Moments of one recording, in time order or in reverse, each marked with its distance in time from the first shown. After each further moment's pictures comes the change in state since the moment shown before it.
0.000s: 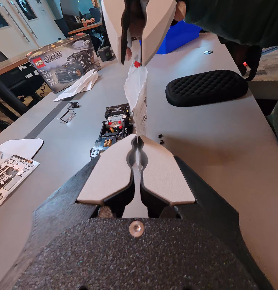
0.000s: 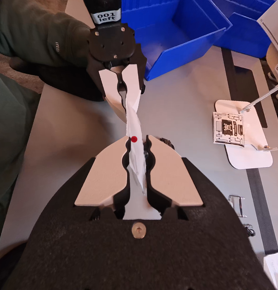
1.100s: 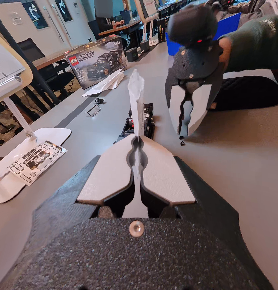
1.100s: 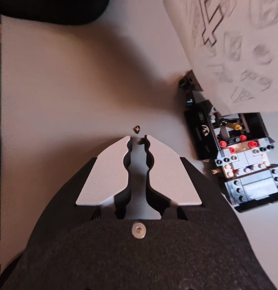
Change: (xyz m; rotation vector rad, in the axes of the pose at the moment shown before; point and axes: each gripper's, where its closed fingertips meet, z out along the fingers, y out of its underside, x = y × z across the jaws) left arm -0.032 0.000 -0.014 0.008 -0.154 -0.035; right arm -0.047 0.121 0.063 -0.210 -0.104 0.256
